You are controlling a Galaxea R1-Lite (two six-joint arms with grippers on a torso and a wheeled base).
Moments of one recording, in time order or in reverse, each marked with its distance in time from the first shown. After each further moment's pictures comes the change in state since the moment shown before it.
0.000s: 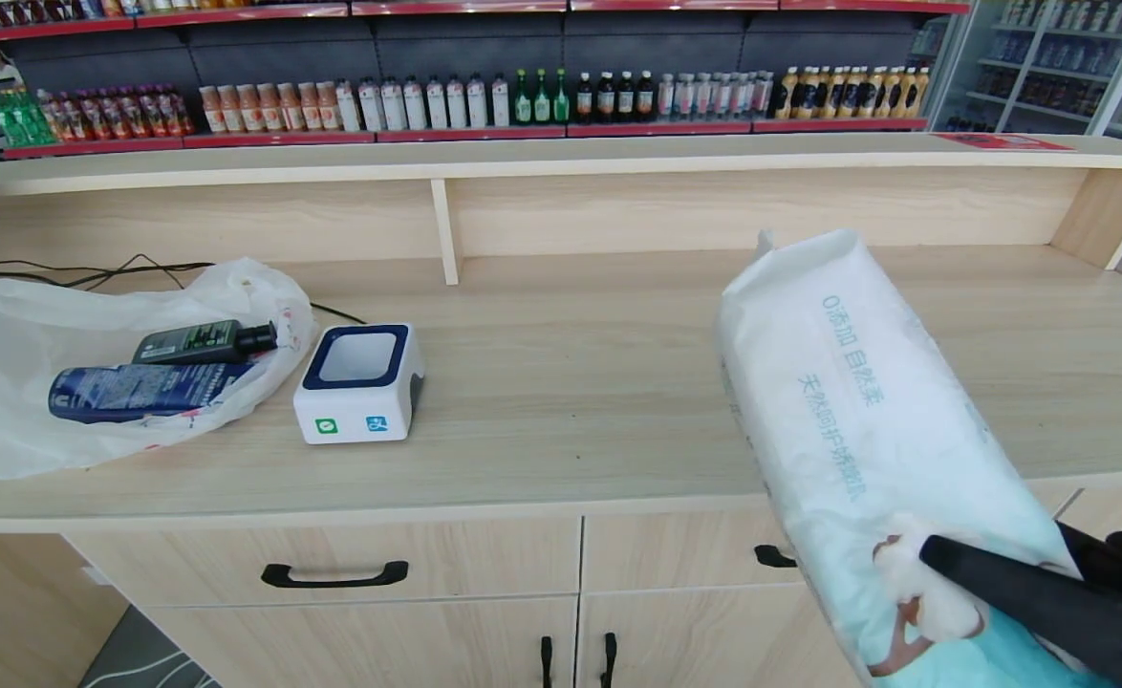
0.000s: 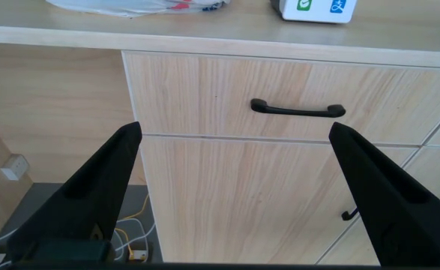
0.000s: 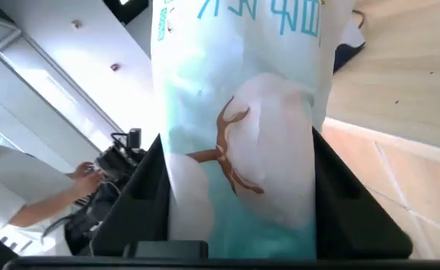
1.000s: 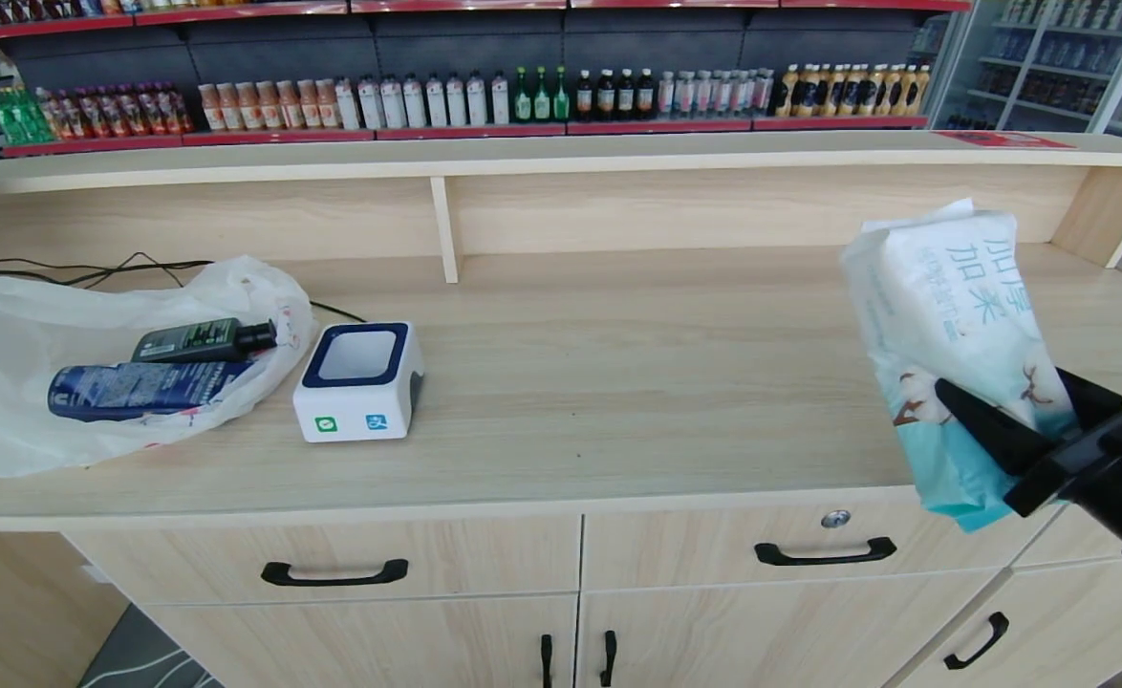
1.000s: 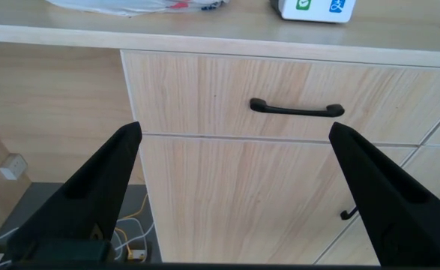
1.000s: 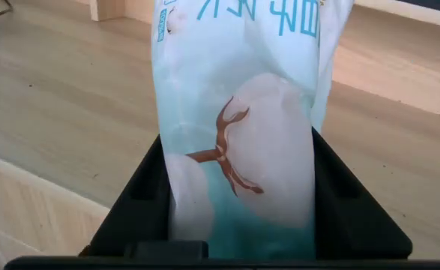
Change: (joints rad) left arm -0.003 0.000 0.000 0.001 0.000 -0.002; right arm -0.499 0.169 -0.092 0.000 -0.287 -0.840
